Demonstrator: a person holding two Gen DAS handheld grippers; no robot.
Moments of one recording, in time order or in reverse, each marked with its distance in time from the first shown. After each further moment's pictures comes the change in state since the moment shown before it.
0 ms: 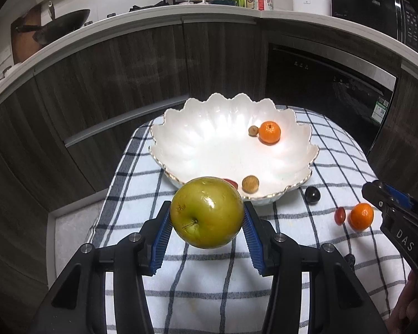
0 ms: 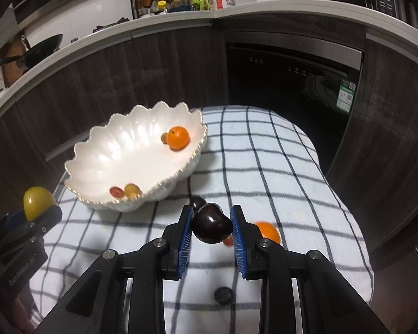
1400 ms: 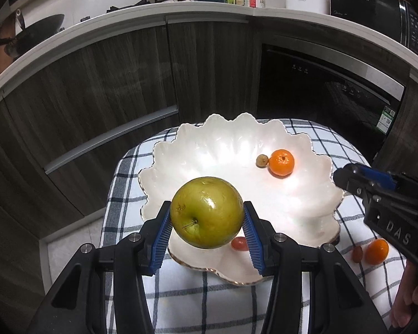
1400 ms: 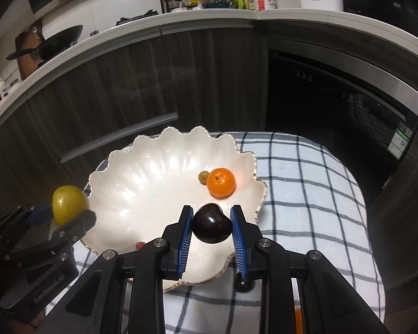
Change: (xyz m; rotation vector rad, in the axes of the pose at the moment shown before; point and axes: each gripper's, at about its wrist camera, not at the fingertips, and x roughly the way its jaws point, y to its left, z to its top) left arm 0.069 0.023 0.071 0.061 0.013 -0.069; right arm 0.064 0.054 0.084 -0.097 0.036 0.117
